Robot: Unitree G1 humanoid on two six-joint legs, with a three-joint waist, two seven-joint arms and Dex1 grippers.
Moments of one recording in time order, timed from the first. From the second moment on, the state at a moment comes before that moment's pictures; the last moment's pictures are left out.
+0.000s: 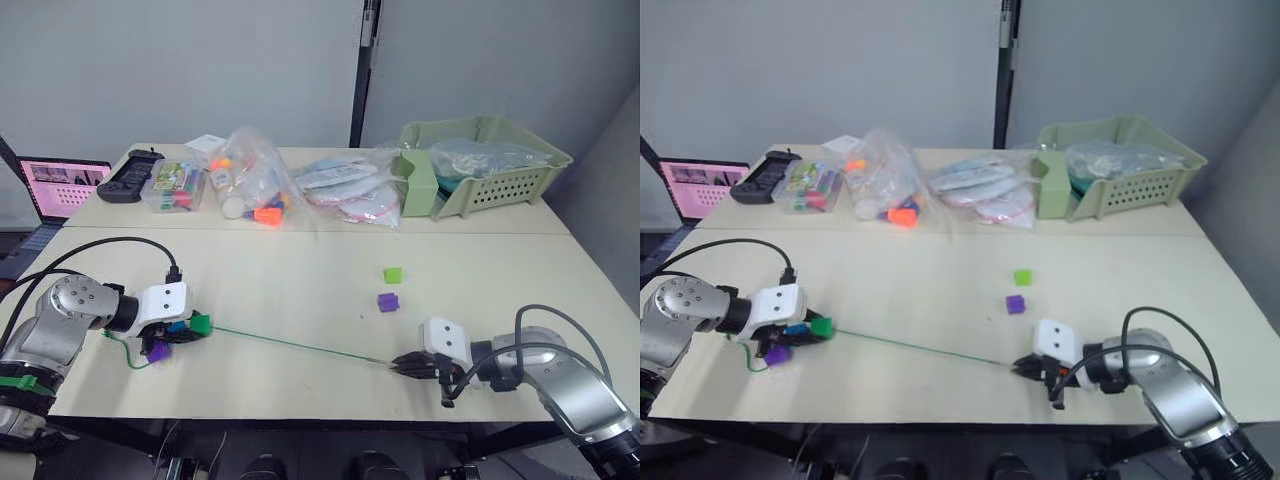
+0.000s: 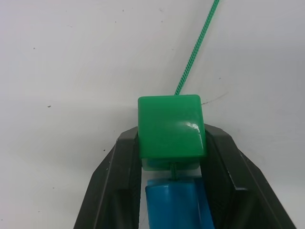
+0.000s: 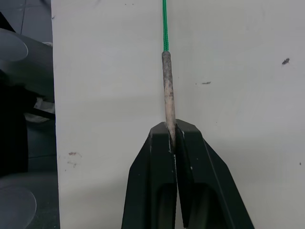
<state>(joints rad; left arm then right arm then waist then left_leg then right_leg) -0.43 1.03 -0.16 0.35 -0.08 -0.09 -1.31 -0.17 -0.85 0.18 -0.32 0.24 0.39 1.13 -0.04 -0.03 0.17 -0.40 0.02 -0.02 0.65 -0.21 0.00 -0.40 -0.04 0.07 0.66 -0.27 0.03</state>
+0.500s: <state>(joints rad) -0.45 0.98 -0.14 0.17 -0.19 0.14 -1.44 -0.20 -0.81 0.19 -0.32 0.24 0.42 1.11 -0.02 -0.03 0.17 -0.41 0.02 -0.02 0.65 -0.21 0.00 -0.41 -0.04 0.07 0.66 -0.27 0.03</state>
